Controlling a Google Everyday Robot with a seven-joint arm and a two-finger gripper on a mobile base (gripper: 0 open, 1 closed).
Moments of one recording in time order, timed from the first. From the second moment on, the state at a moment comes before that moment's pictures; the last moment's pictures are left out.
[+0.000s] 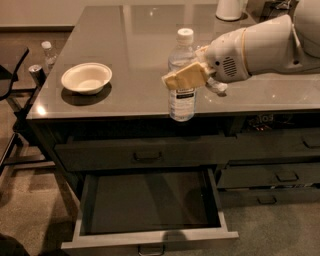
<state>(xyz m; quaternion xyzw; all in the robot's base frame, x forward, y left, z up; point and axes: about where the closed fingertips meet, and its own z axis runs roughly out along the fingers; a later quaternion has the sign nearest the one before) 0.548 -0.053 0.976 -0.44 0.74 0.25 0.44</state>
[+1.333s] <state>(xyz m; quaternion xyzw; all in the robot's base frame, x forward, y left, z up) 0.506 -0.065 0.859 -0.35 0.82 0.27 0.37</state>
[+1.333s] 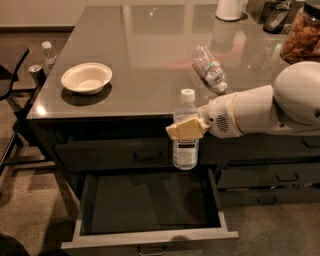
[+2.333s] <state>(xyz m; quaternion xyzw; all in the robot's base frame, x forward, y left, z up) 0.482 -0.044 0.733 -0.23 0.86 0.27 0.36</state>
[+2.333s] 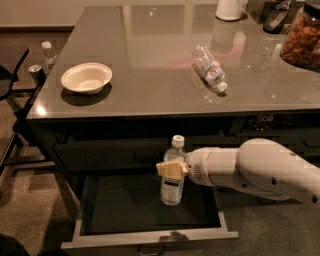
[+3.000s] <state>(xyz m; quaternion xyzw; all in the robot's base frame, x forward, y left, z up) 0.479 -0.039 0.713 -0.20 0.87 0.27 0.36</state>
